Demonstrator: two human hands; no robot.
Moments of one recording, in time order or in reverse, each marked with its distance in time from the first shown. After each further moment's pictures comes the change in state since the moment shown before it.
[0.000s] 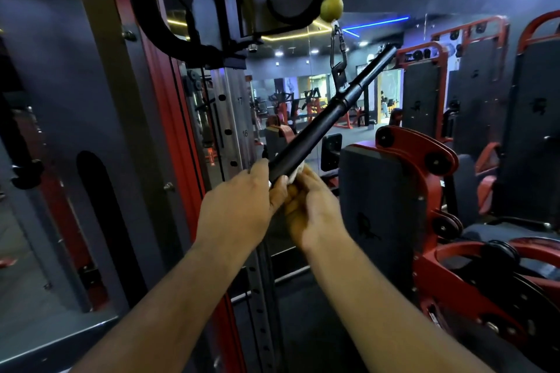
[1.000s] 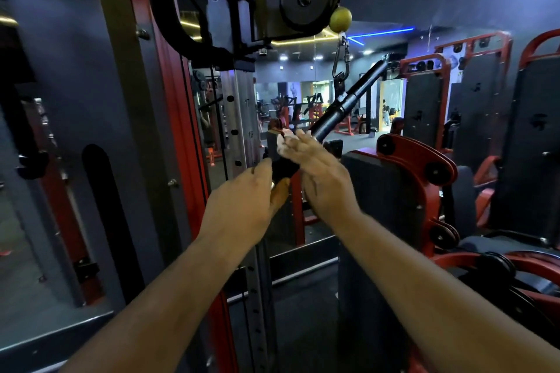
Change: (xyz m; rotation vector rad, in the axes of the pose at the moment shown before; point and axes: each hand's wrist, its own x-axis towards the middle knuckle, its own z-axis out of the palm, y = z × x) left_hand 0.002 -0.005 0.001 -0.107 -0.032 0.000; right_hand 0.056 -0.038 -0.029 -1.494 -0.482 -1.504
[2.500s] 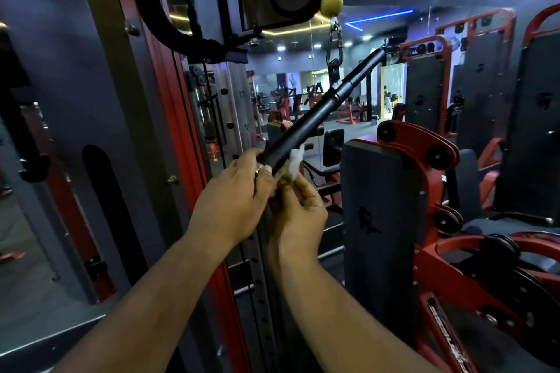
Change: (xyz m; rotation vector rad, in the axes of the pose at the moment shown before) left_hand -0.008 -0.010 -0.004 -0.311 -0.045 -0.054; right_hand -0.024 -0.107 0.043 1.199 0.701 1.251
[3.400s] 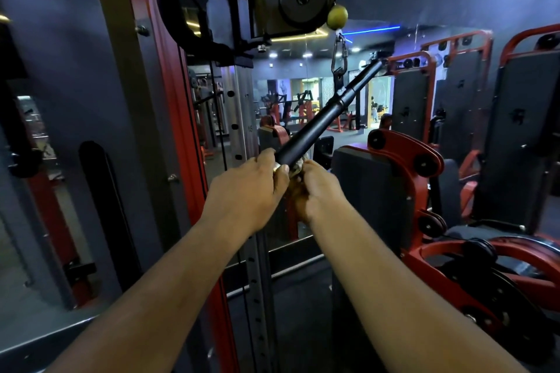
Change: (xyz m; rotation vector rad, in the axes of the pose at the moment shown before) left_hand -0.001 0.010 -0.011 0.349 -0.018 0.079; right_hand 0.018 -0.062 0.030 -0.138 -0.007 0.363
